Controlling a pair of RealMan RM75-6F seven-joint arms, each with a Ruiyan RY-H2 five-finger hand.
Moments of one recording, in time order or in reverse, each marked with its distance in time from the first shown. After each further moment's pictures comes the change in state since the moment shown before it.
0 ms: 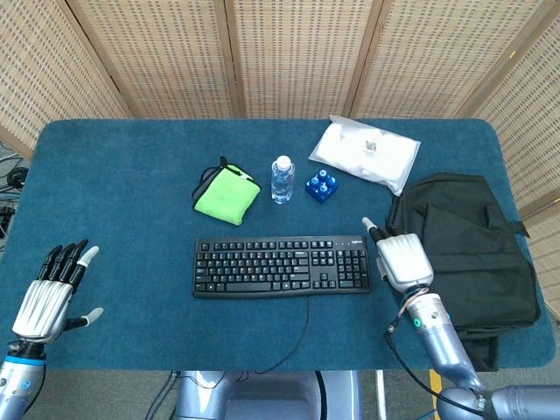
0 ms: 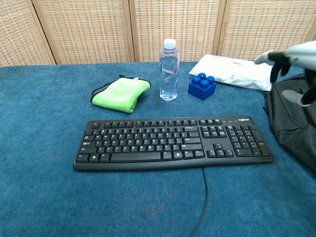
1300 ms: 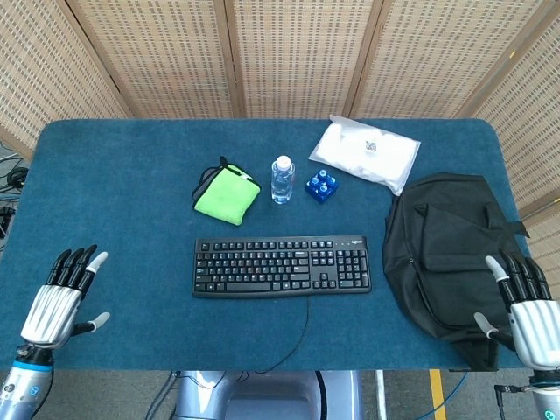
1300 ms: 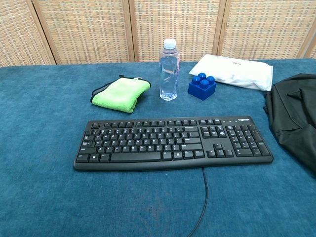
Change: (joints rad) left arm 0.012 -0.027 0.015 -0.002 0.037 0.028 0.045; right arm -0.597 0.070 -0.093 0.474 -0.654 0.417 0.703
